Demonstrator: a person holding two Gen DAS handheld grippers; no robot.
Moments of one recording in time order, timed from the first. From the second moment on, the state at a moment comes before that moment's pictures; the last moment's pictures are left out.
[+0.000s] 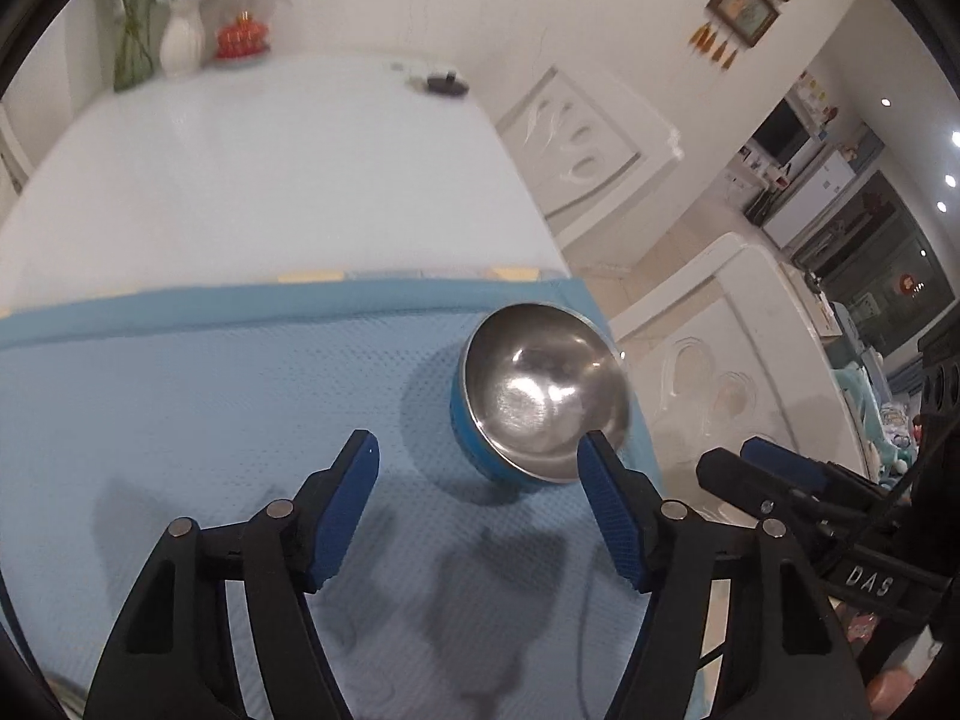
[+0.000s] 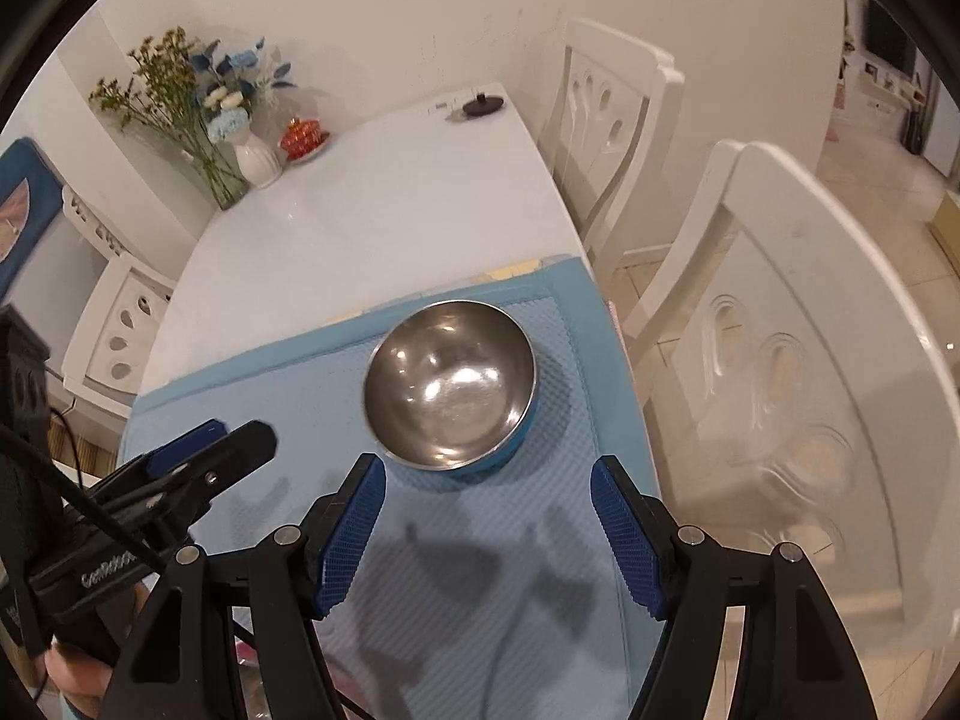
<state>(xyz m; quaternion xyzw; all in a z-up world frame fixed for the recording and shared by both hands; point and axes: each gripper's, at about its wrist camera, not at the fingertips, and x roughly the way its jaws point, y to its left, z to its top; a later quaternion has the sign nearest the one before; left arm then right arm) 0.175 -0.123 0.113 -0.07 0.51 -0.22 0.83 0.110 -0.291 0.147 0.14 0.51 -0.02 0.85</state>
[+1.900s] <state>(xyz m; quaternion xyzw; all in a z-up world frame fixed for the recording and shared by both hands) 0.142 -0.109 0.167 -0.08 0.48 -0.22 0.85 0.111 -0.238 0.173 0.12 0.51 0.03 0.85</state>
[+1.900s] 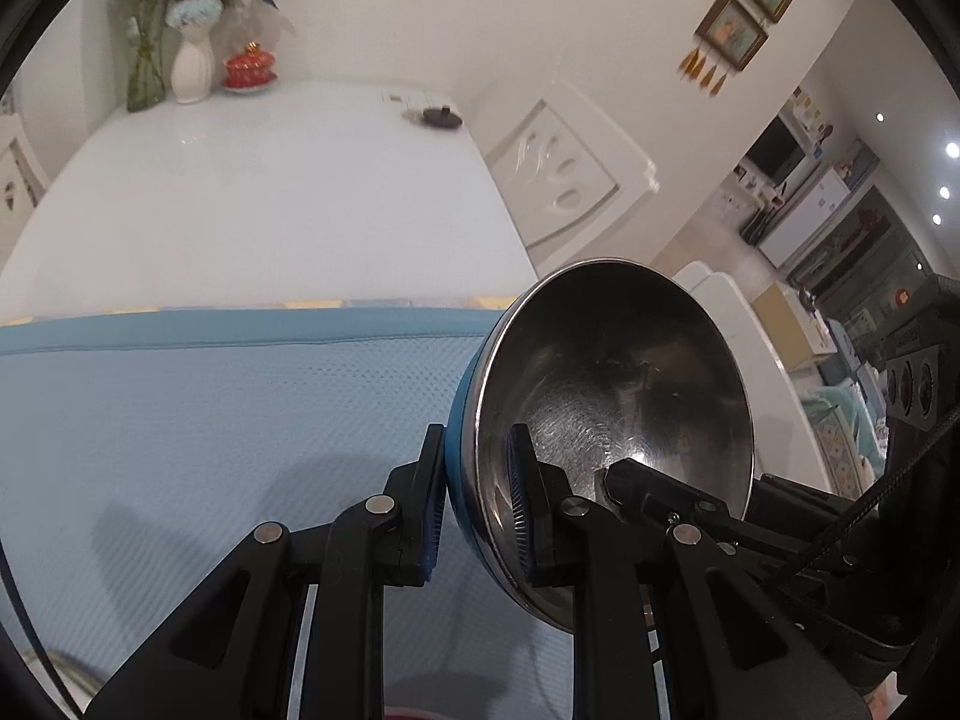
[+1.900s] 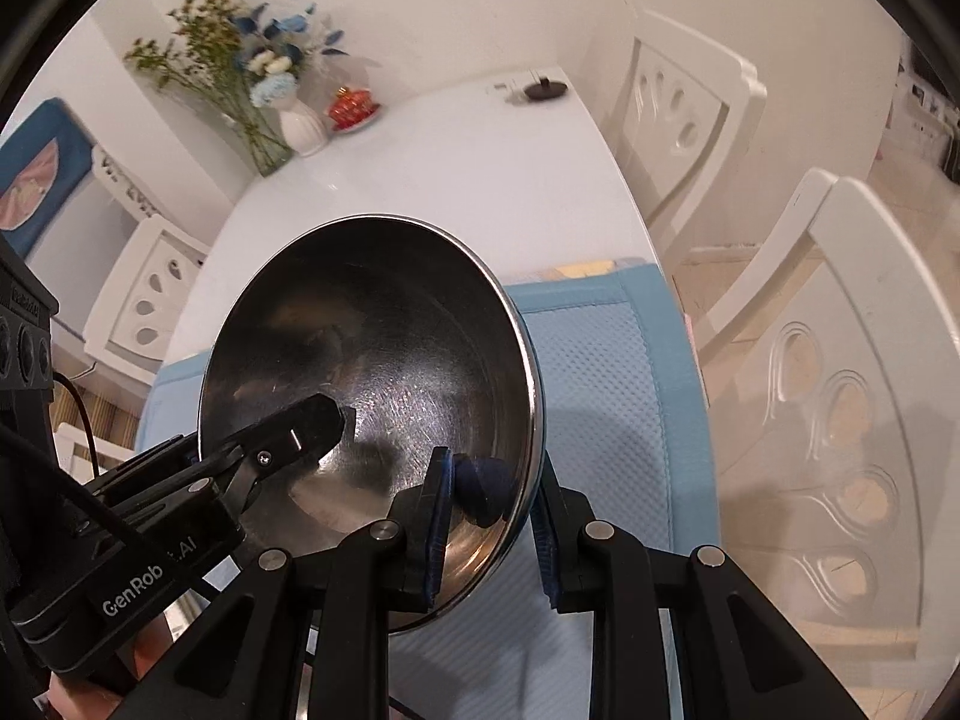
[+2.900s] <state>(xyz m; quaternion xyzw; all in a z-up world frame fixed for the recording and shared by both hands) -0.032 -0.010 0.196 -0.11 0.44 -0.25 0.85 -0.077 -0.130 0.218 0.15 0.52 0.01 0.84</state>
